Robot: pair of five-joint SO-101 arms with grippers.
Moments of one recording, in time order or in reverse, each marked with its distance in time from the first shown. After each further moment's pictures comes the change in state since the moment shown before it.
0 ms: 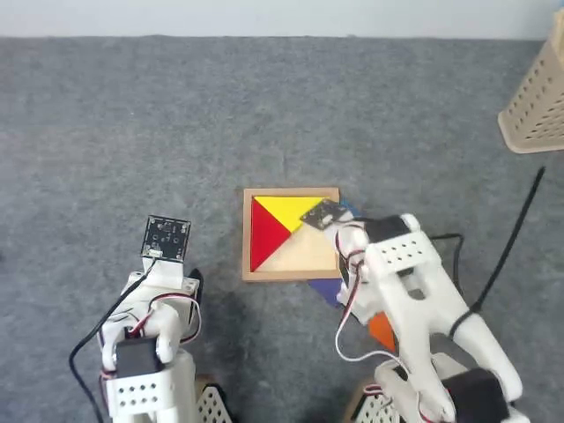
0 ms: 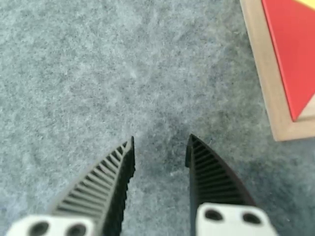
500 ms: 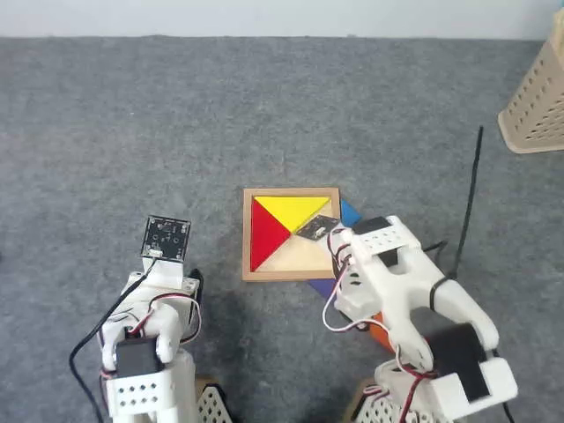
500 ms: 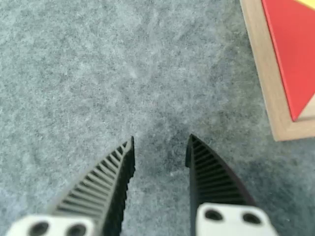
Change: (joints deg) left arm 0.0 0.0 0.0 0.0 0.0; right arm 0.0 18.3 -0.6 -9.2 2.2
